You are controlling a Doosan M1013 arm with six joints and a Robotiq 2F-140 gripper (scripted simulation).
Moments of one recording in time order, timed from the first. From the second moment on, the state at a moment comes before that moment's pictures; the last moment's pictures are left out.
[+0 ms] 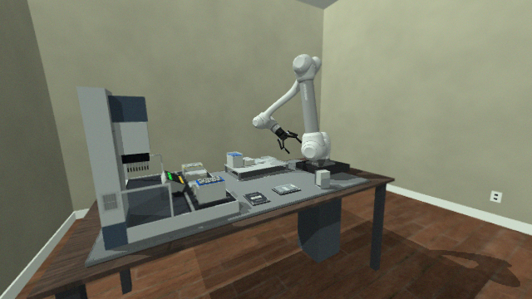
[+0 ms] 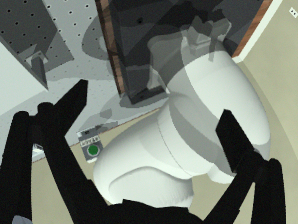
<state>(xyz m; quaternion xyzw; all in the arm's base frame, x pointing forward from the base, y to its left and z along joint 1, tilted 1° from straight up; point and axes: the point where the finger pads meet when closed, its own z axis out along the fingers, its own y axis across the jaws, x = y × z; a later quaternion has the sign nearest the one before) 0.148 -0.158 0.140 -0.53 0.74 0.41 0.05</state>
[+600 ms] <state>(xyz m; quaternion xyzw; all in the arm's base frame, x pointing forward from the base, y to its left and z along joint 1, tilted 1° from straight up) 0.148 -0.158 0.140 -0.53 0.74 0.41 0.05</state>
